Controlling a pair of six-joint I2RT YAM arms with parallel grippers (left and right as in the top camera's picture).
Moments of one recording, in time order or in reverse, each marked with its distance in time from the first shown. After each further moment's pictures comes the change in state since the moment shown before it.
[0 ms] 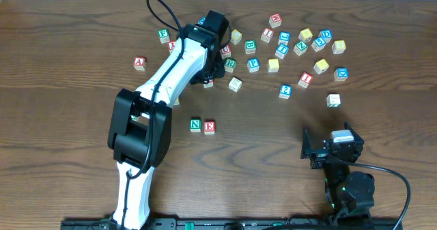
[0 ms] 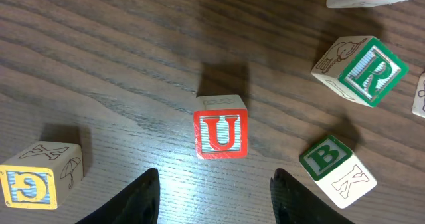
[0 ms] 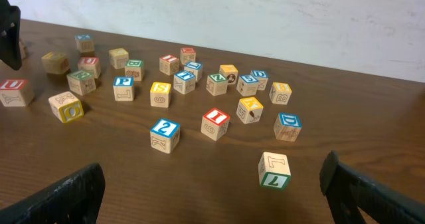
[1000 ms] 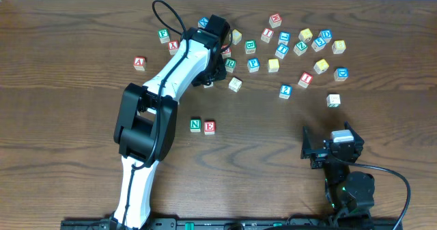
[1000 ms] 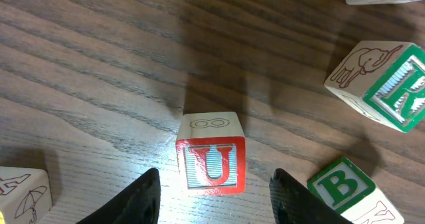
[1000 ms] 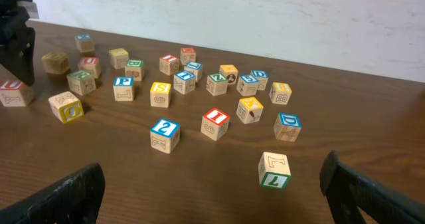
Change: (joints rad) left arm 0.000 0.066 0.003 0.043 0.014 0.001; right arm 0.000 0.000 0.000 0.000 0.000 0.000
